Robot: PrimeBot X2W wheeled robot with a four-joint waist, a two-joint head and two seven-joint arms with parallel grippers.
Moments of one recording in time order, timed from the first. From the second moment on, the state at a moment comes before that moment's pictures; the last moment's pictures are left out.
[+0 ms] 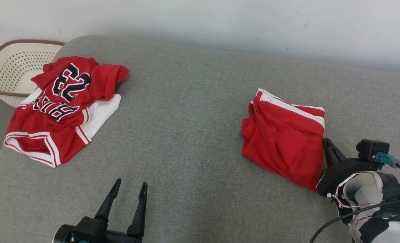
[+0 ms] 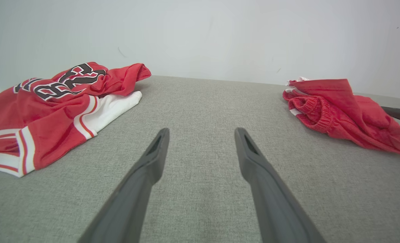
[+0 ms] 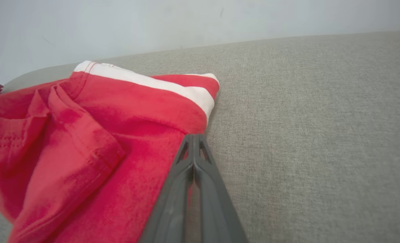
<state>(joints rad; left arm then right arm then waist) -0.14 0.05 -0.16 0.11 -0.09 -0.03 -0.26 -0.65 -0.34 0.55 0.93 0.68 0.13 -0.26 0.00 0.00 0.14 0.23</state>
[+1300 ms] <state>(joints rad) -0.15 0.05 -0.16 0.12 -0.10 -0.02 -0.26 -0.68 -0.15 0.64 0.86 0.65 0.13 -0.26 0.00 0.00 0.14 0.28</state>
